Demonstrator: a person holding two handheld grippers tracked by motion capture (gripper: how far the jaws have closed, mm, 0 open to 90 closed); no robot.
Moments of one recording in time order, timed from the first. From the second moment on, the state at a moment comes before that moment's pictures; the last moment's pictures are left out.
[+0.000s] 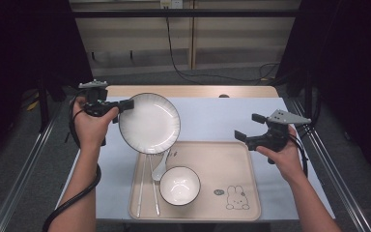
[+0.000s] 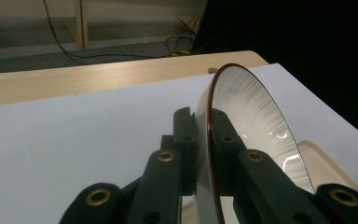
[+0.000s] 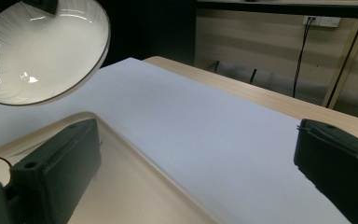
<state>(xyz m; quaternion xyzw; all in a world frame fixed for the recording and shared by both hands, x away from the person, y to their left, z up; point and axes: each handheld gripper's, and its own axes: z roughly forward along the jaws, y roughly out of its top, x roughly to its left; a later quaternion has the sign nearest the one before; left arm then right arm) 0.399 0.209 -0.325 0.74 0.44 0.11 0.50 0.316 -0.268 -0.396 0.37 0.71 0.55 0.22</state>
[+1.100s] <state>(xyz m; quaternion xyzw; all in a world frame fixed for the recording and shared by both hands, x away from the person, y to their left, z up) 0.394 0.082 -0.311 0.78 0.32 0.06 0.53 0.327 -0.246 -0.387 0.37 0.70 0.57 0.20</state>
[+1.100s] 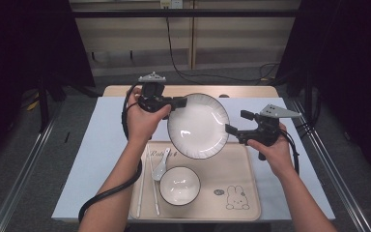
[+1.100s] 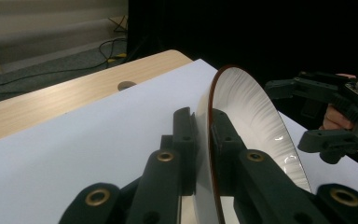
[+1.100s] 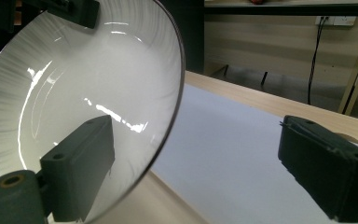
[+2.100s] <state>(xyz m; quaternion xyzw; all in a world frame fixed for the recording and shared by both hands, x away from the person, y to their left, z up) 0.387 0.044 -0.312 0.80 0.23 0.01 0.55 0.324 -0.263 -0.381 0.39 0.64 0.66 0.06</state>
